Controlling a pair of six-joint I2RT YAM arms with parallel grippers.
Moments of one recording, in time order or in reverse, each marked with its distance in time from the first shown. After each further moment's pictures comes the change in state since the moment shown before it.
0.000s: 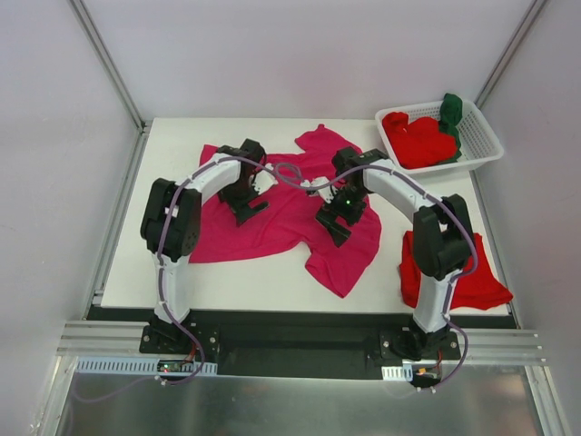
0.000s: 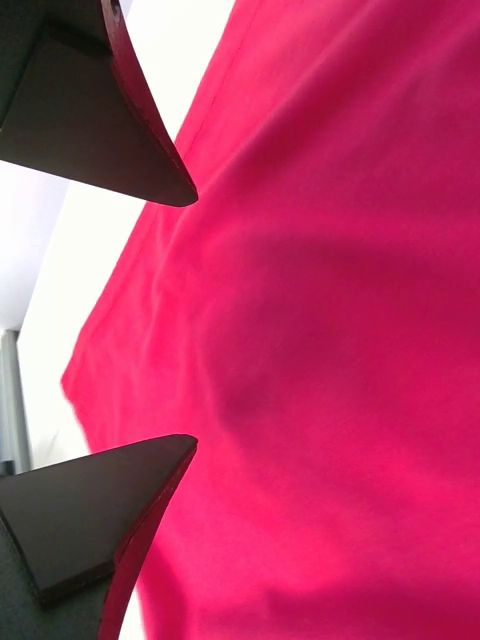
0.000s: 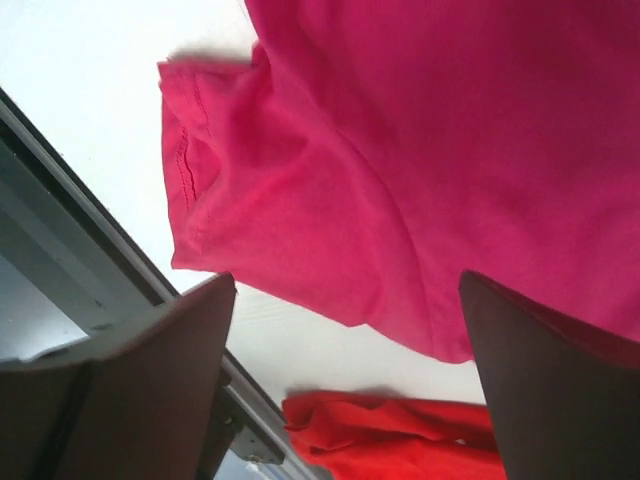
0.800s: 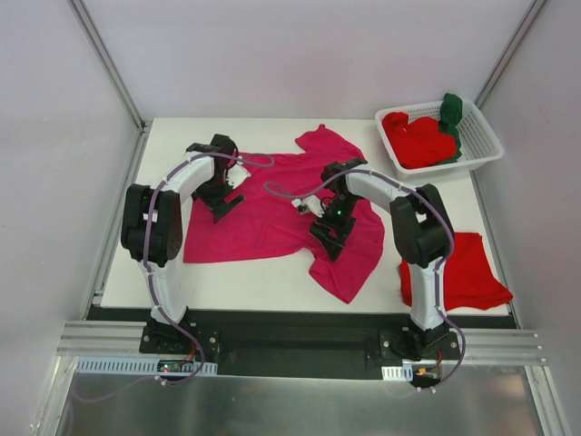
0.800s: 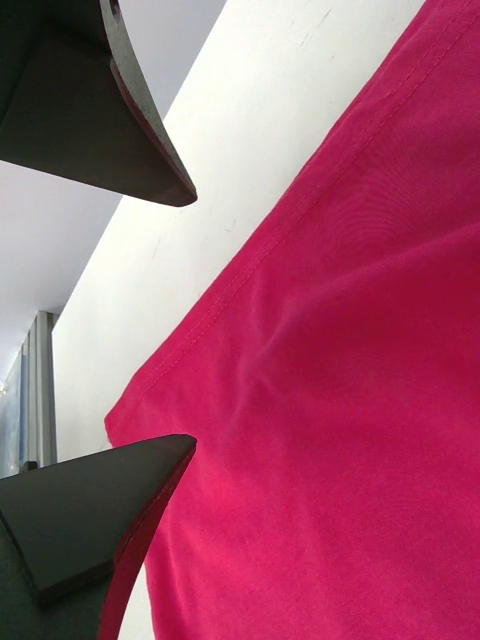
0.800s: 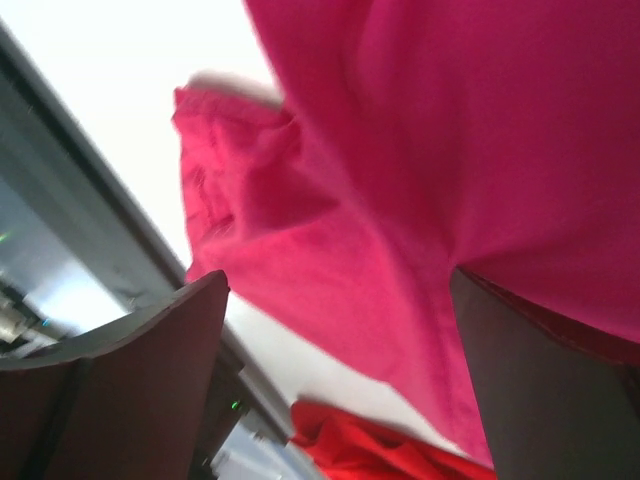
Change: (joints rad) left arm 0.156 -0.116 -0.103 -0.001 -0.075 0.002; right arm 0.043 0.170 0.029 -0.042 -0.108 -0.067
